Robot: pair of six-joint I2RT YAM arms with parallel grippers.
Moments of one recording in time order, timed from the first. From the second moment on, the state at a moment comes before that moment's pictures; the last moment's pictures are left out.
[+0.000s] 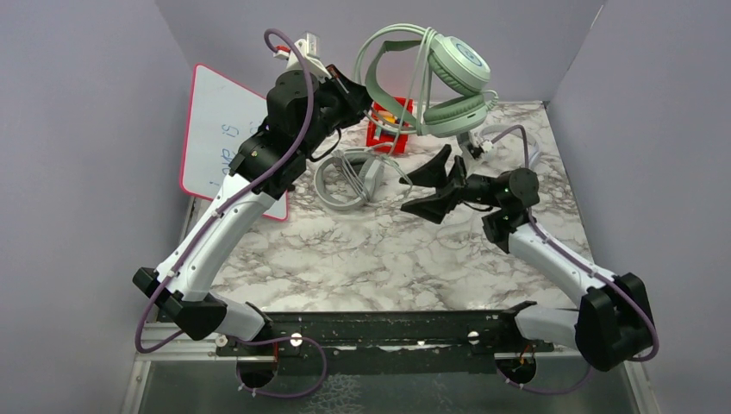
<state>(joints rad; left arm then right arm) -0.66 1.41 1.76 -0.40 -0.14 -0.77 0.41 1.23 0.71 0.98 -1.05 0.63</state>
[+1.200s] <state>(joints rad) -0.66 1.39 2.02 -0.49 -0.25 -0.61 0.13 1.19 0.47 0.39 -0.51 0.48</state>
